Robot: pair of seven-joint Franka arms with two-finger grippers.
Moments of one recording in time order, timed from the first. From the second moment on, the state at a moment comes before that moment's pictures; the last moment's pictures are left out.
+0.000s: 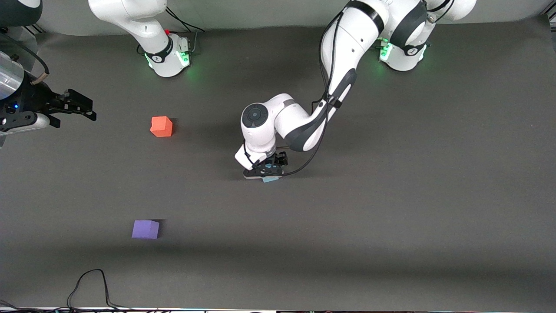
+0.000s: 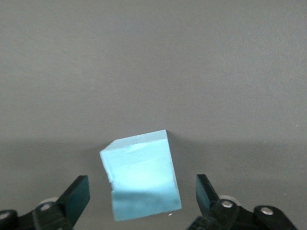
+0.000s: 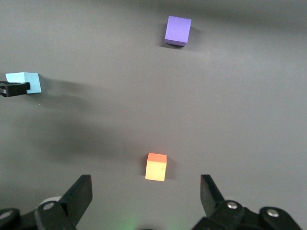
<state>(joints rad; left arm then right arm) -0.81 0.94 -0.06 -1.11 0.14 2.10 -0.96 0.12 -0.06 -0.08 -1.66 0.02 1.55 -0.10</state>
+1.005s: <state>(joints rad) 0.03 0.38 -0.19 -1.15 -0.06 1.45 -0.19 0.48 0.00 -0.07 -1.59 0.11 1.58 0.21</state>
